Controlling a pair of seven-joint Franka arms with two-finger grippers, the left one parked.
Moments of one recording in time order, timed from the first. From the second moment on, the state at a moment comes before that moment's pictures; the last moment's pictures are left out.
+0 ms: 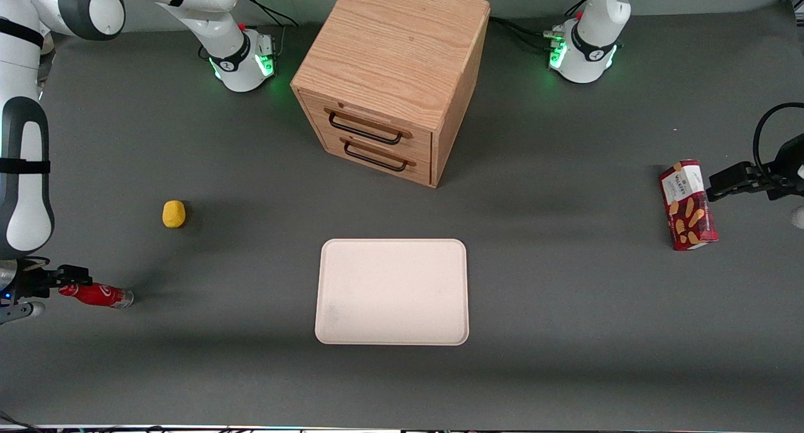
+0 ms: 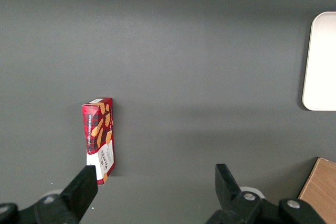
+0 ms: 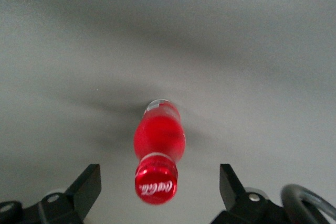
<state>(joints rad) -0.26 0.70 -0.10 -1.33 0.02 2.05 -0.59</state>
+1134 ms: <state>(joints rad) -0.26 0.71 -0.10 -1.32 0.04 2.06 -0.60</state>
